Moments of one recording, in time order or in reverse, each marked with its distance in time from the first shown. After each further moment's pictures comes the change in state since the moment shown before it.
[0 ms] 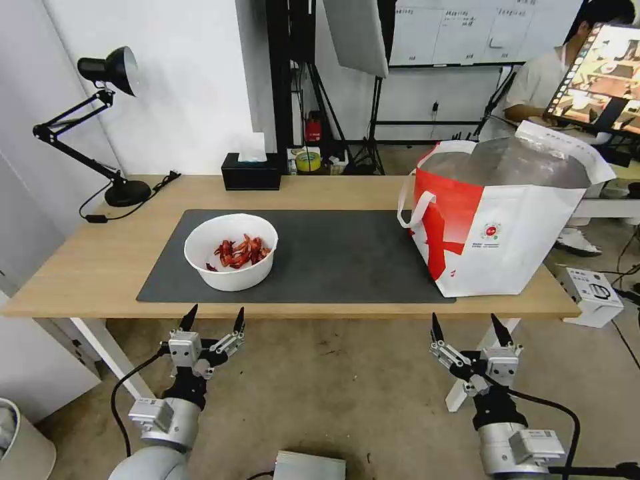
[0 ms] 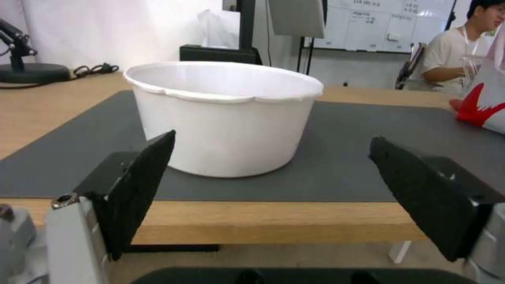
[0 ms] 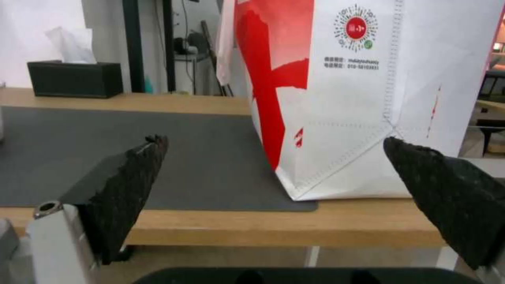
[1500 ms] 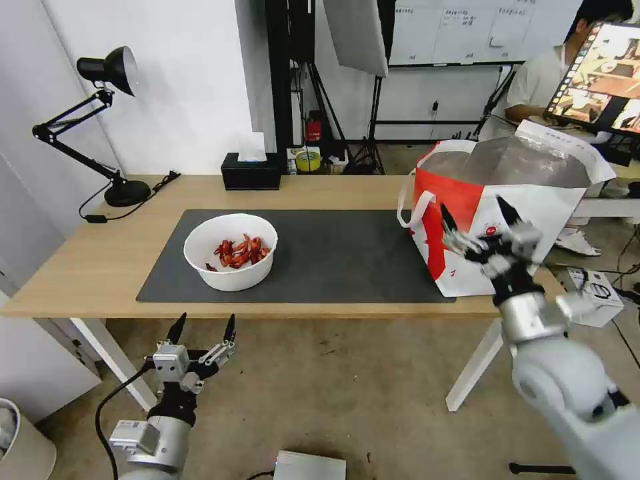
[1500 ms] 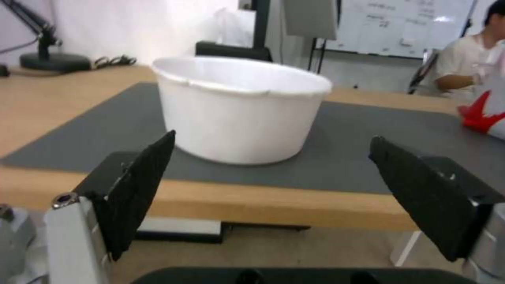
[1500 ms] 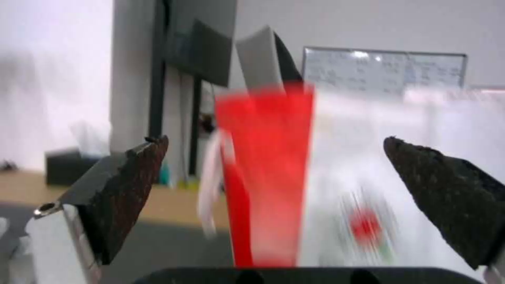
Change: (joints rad) left arm 0.090 -0.088 -0.045 -0.043 0.016 -0.014 0.031; right arm 0.377 -0.361 0.034 -0.131 0.304 0.033 0.009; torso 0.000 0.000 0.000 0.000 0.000
